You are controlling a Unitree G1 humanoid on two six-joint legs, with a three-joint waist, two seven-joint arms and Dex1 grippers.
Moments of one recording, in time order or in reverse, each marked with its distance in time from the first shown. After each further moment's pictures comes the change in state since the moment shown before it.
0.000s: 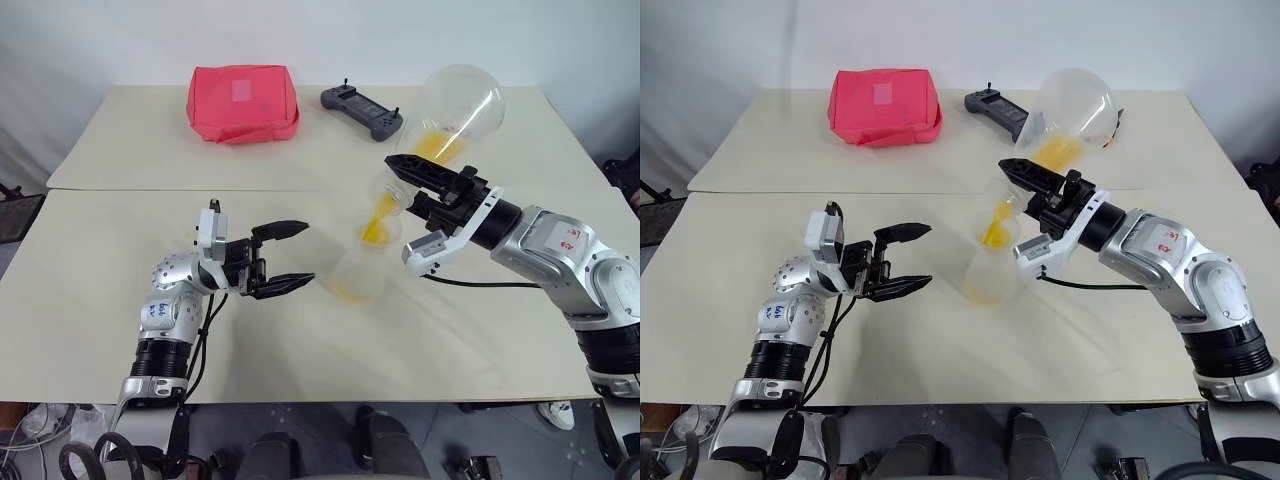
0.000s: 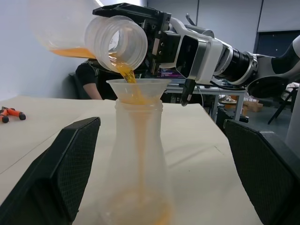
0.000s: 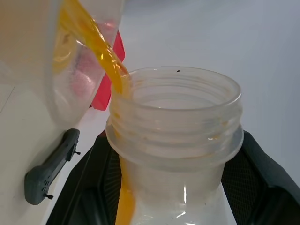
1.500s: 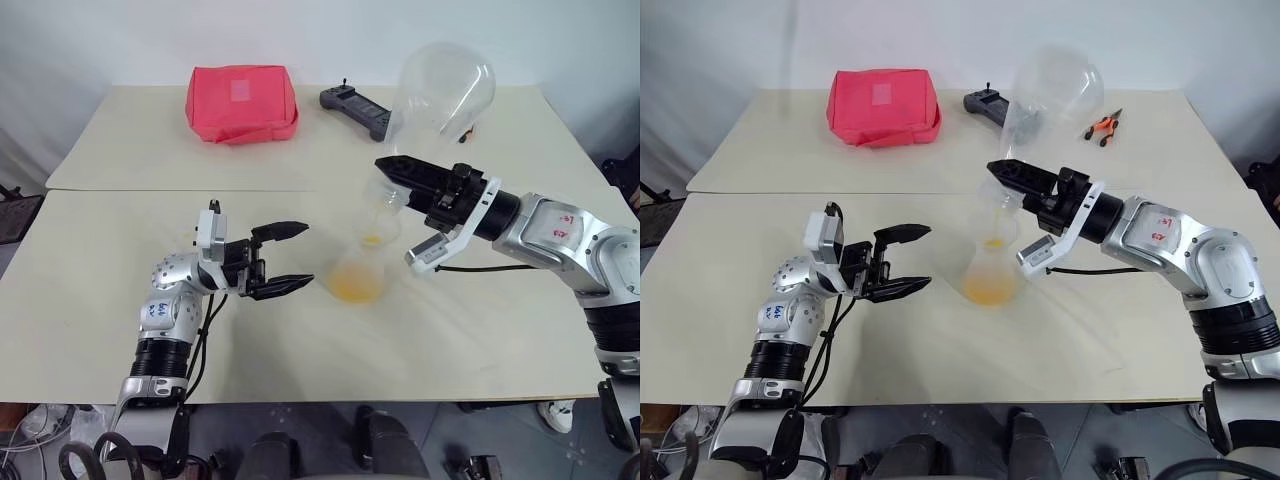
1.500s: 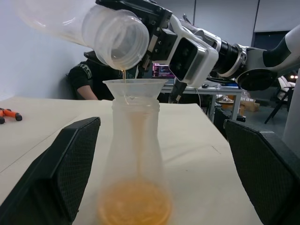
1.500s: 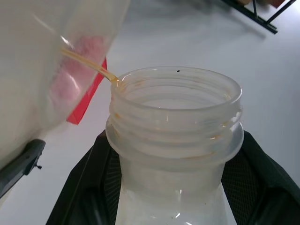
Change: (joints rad) left arm -0.001 0.000 0.003 0.005 0.000 0.000 -0.013; right arm -0.102 -0.040 0.041 0.102 -0.158 -0.177 -0.202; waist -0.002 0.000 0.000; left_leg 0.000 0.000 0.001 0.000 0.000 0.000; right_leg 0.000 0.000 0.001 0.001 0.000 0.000
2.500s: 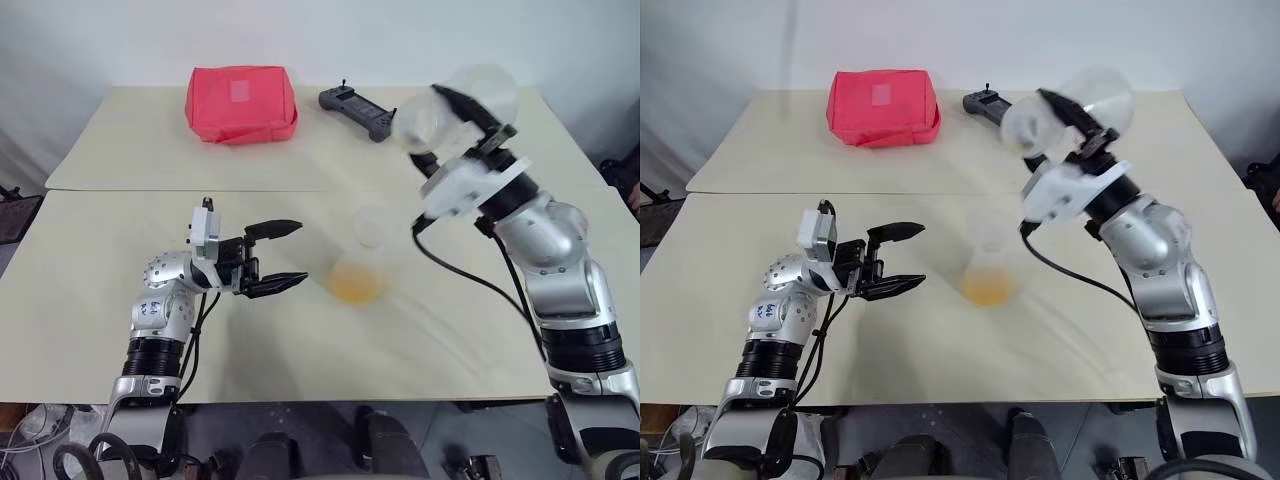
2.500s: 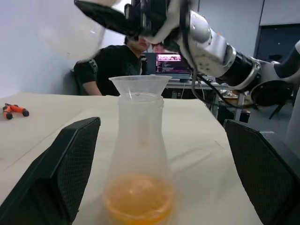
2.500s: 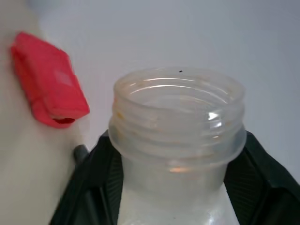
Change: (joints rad) left arm -0.001 0.034 0.011 -0.002 0.000 0.007 0.011; right arm 0.105 0.308 -0.209 -0.184 0.793 0.713 0.369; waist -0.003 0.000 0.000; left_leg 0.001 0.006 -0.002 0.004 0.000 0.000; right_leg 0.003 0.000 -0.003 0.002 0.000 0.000
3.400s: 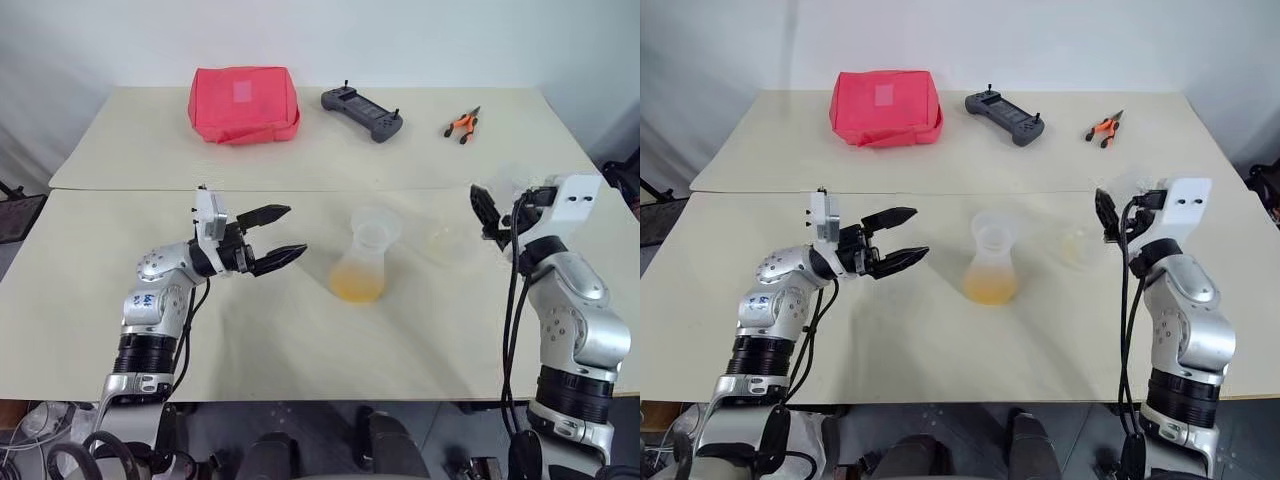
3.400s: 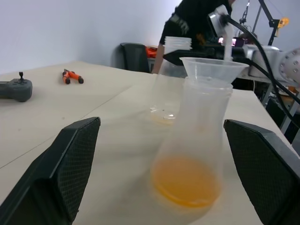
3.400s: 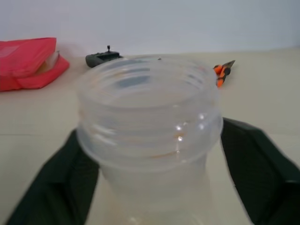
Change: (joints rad) left arm -0.023 0.041 -0.004 -0.040 0.055 0.139 0.258; right arm 0.225 0.191 -0.347 -0.020 0.574 0.621 -0.105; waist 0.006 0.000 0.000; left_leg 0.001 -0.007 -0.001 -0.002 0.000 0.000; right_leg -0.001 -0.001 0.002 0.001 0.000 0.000
